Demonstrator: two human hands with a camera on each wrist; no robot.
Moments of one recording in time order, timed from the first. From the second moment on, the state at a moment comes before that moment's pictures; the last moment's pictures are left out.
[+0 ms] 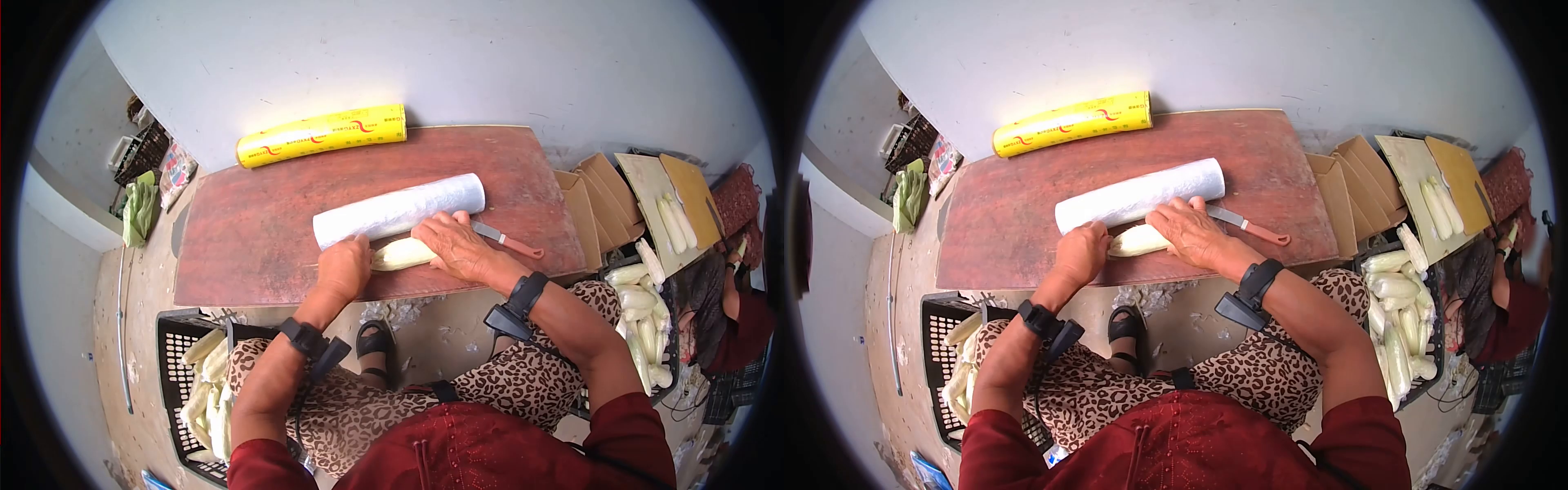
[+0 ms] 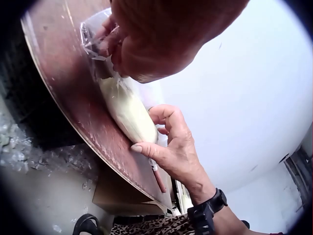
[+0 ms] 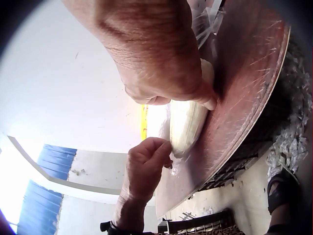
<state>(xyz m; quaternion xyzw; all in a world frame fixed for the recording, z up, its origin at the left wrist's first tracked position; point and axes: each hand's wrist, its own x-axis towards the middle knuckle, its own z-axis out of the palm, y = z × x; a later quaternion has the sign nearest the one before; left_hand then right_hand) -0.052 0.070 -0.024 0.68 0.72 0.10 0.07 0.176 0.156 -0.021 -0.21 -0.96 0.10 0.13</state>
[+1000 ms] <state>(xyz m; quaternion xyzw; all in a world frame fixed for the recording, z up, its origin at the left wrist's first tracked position) 0.009 0.064 -0.047 0.76 0.60 0.24 0.06 0.169 0.147 -0.032 -0.20 -0.96 0.06 0.19</state>
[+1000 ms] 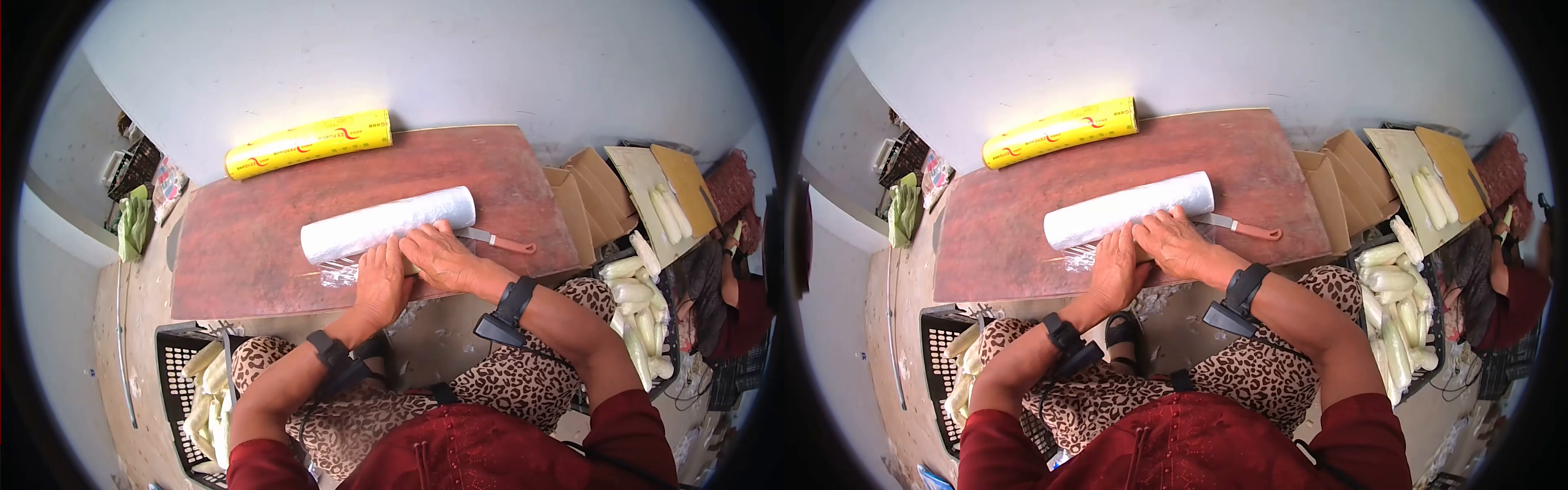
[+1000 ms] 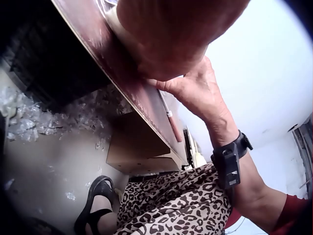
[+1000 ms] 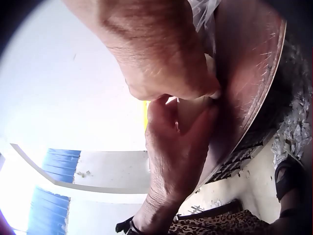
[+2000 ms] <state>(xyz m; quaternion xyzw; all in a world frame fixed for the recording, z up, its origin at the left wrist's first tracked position) 0.005 0.078 -0.035 0.74 0.64 0.15 0.09 0.153 0.185 -0.007 -0.28 -0.93 0.16 0.18</state>
